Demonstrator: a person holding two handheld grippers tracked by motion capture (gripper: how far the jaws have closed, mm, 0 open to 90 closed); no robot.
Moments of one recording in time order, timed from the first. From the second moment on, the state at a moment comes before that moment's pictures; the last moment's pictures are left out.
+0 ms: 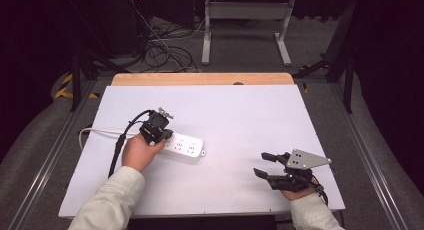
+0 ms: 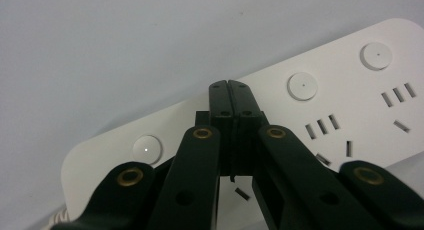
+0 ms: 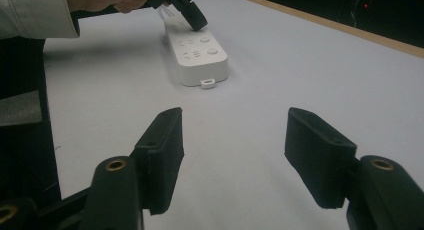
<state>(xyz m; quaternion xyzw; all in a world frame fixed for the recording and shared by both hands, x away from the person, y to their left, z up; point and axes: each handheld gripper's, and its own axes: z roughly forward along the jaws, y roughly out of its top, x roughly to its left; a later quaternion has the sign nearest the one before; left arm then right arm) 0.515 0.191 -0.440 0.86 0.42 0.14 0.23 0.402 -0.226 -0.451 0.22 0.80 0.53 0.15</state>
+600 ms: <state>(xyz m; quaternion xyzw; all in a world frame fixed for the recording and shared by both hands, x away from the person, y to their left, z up) 0.511 0.181 -0.444 0.86 0.42 0.18 0.24 0.402 -0.225 -0.451 0.22 0.80 0.53 0.15</state>
